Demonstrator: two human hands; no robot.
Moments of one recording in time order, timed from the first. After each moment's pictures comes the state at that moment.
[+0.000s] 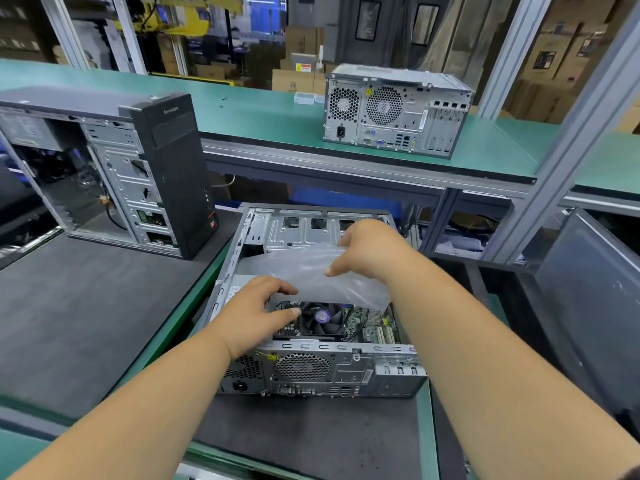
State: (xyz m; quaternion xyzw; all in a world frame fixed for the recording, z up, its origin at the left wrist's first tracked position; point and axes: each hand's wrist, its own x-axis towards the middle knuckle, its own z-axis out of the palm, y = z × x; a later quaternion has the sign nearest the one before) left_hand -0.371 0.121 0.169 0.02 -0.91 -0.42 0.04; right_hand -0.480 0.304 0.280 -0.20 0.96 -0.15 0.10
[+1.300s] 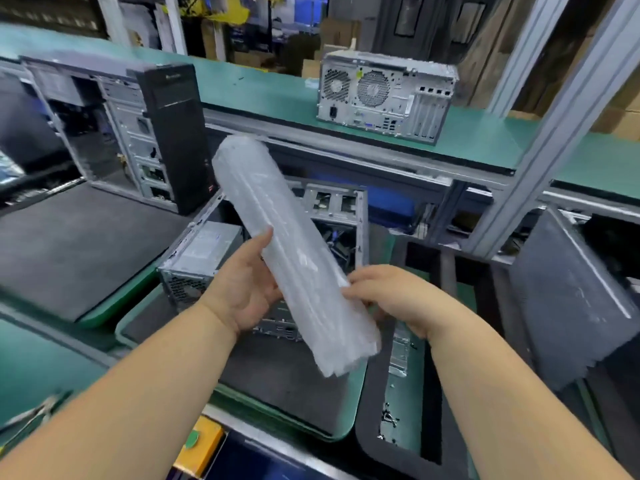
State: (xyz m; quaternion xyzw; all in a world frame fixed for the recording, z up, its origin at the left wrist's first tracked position) left_hand -0.328 0.269 0.200 0.08 -0.46 -0.88 0.06; right_hand -0.414 0.475 0.238 -0.23 0.82 -0.41 0.32
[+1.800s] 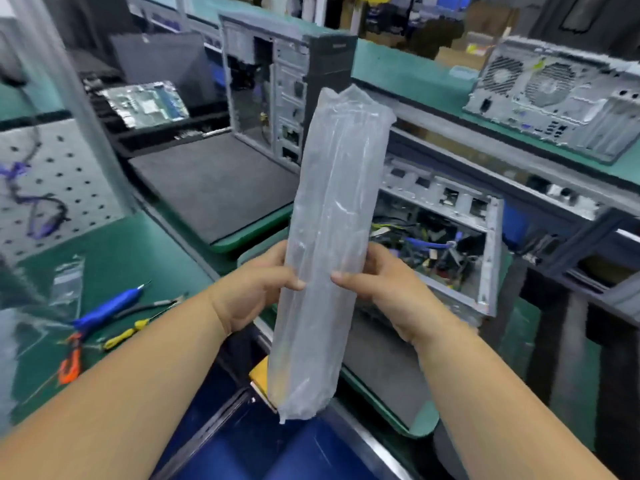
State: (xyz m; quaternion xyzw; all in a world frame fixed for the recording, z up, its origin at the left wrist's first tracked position) left_hand -0.181 0.193 0.171 0.15 -0.62 -0.77 0.09; right_hand -0.328 0.345 0.202 -0.32 0.66 -0.55 0.40
